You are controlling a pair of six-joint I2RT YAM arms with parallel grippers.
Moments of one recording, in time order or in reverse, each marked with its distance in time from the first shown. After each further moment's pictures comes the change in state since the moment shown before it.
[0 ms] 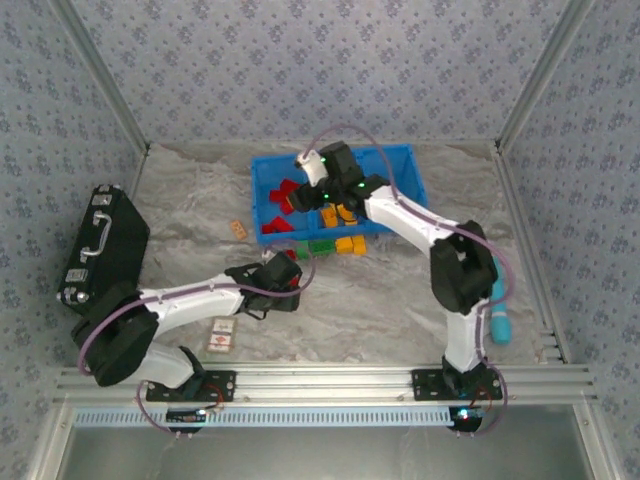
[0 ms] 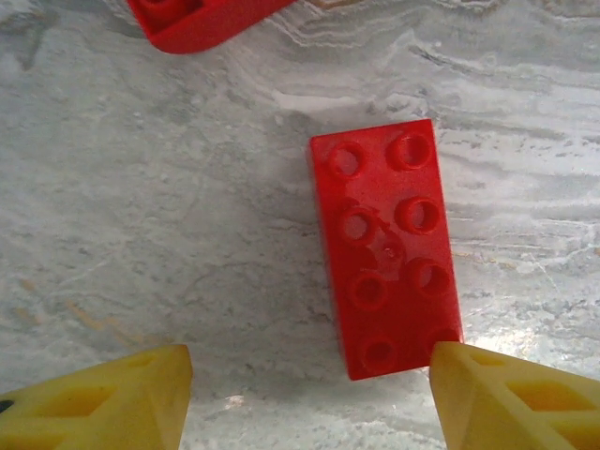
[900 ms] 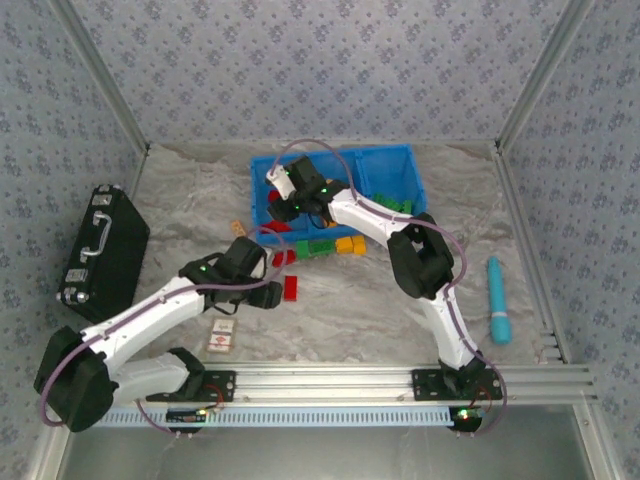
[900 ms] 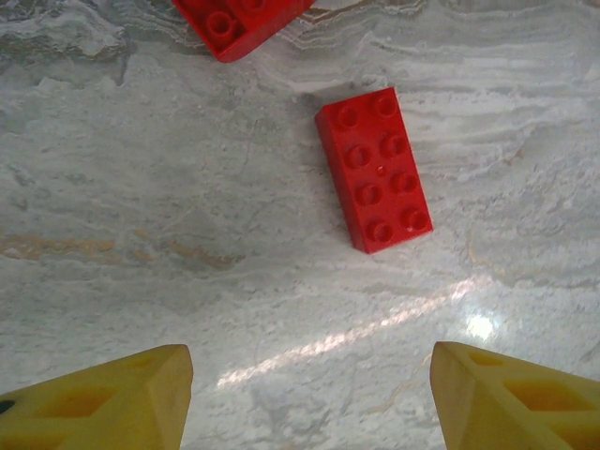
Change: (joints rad) left arm 0.174 -0.289 0.016 -0.233 0.211 0.243; right arm 0.106 0.341 0.282 -0.077 0.106 -0.057
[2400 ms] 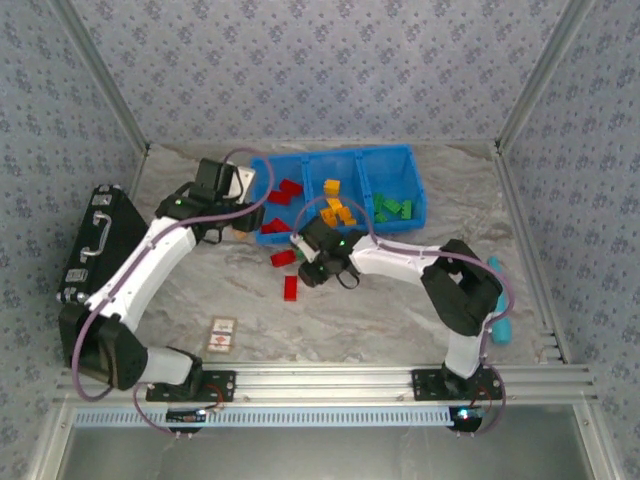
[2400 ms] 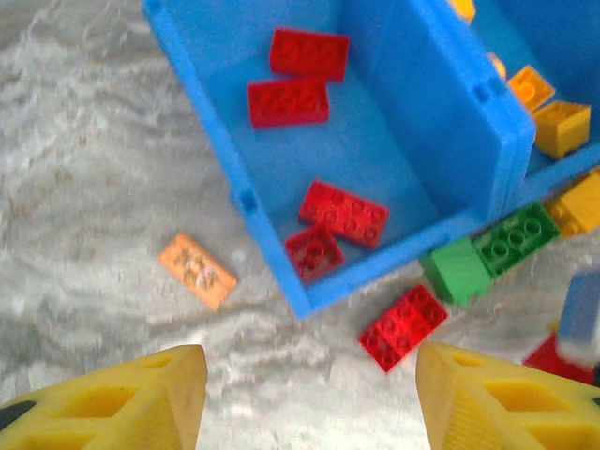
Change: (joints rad) left arm 0.339 0.214 0.517 -0.080 -0.006 0.392; right arm 0.143 -0.415 -0.640 -0.090 0.111 0.194
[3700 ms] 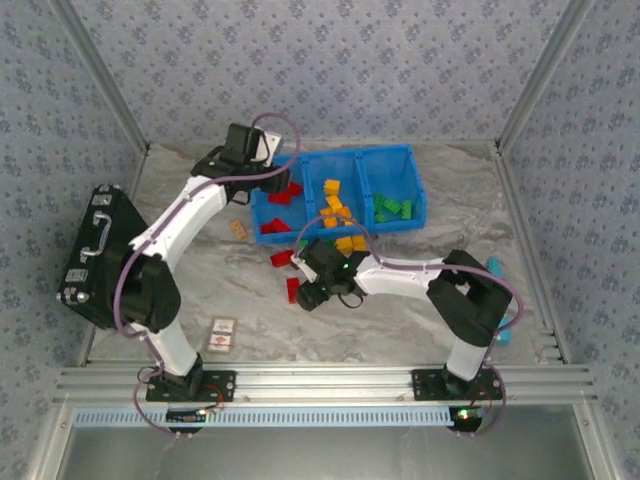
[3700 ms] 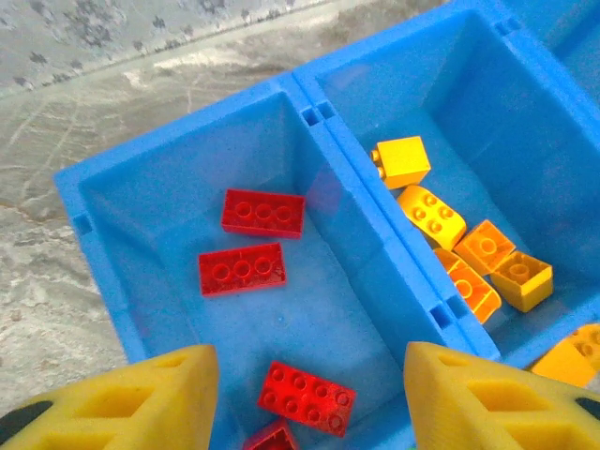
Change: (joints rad) left arm -0.025 0.369 0.340 0.146 0.059 0.001; right arm 0.097 -0.064 -0.196 0.130 -0.005 0.061
